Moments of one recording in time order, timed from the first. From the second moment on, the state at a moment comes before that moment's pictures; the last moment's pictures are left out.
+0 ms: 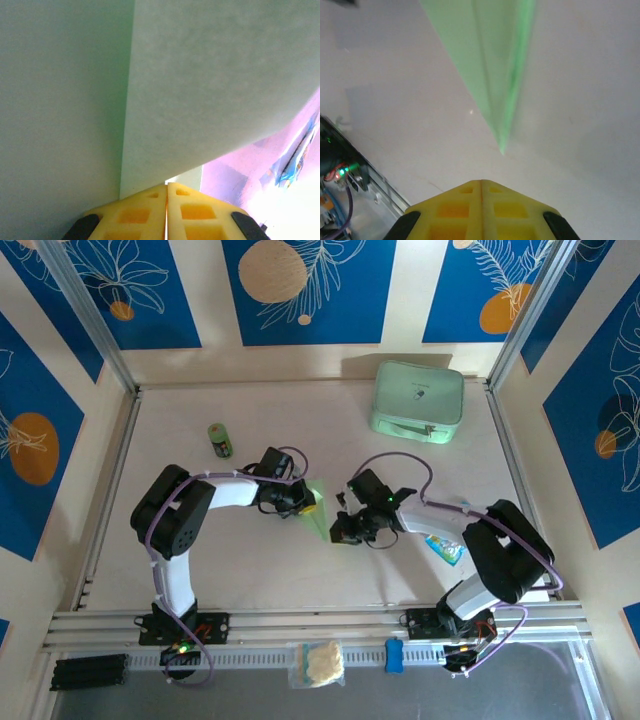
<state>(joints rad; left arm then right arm) -0.55 1.91 1.00 -0.10 0.53 -0.94 0.67 1.52 0.77 -0.37 -0.51 0.64</state>
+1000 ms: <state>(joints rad) -0.55 1.80 0.99 -0.10 0.51 -0.76 0.66 1.78 0.92 -0.34 -0.45 0.54</state>
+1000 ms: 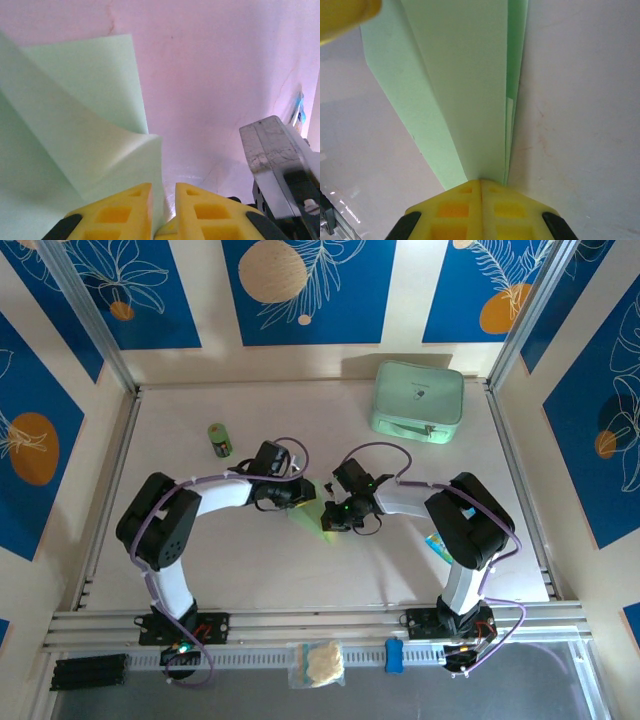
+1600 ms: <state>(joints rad) -0.54 1.90 0.99 -0.08 0.51 -0.72 0.66 1.78 0.93 -0.37 -0.46 0.52</state>
